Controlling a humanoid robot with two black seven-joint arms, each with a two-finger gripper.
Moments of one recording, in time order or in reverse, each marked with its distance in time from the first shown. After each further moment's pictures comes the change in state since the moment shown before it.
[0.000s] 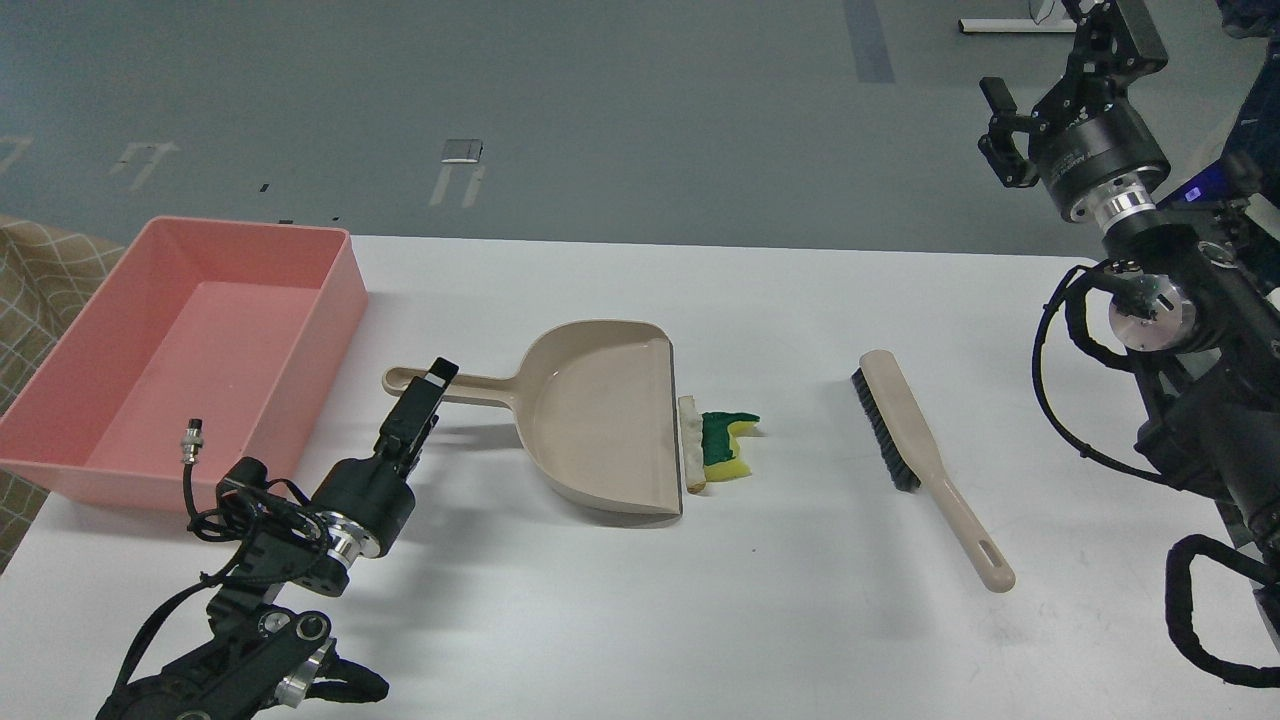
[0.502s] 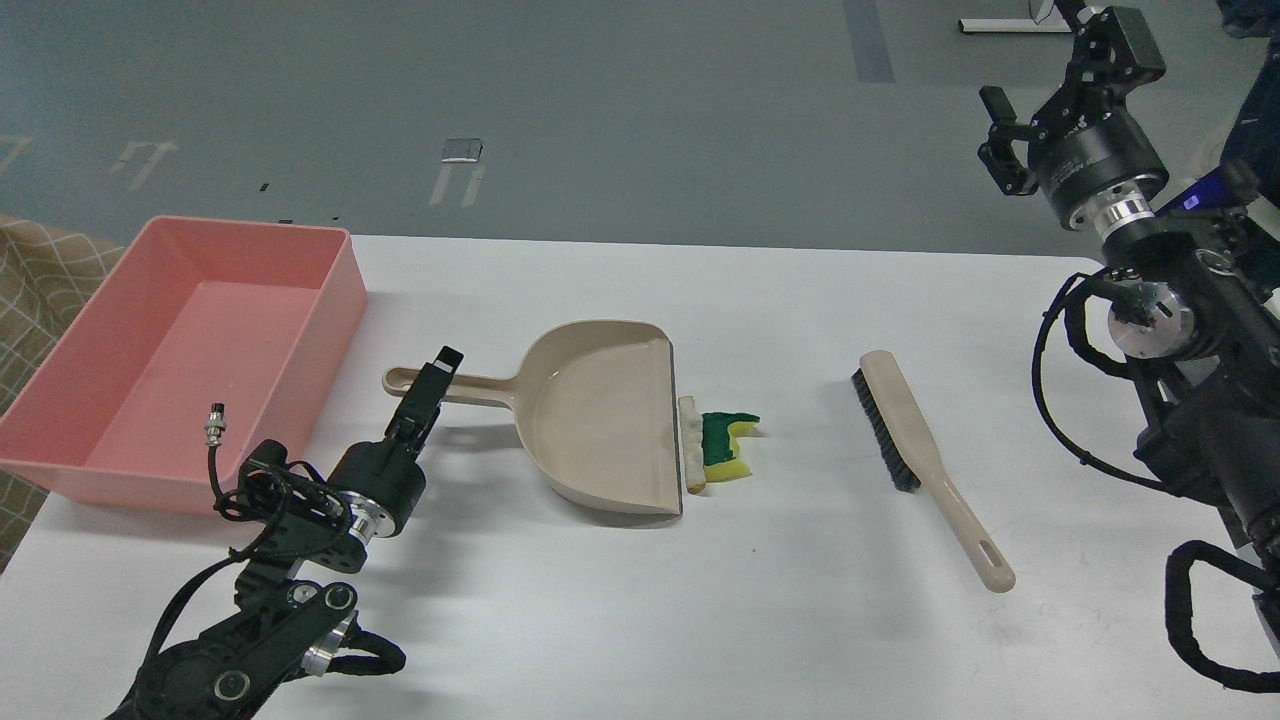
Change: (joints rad) left arm -0.067 -0.038 0.017 0.105 -0.008 0.010 0.005; right arm -0.012 0.001 0.000 -0.002 0.000 0.000 0.000
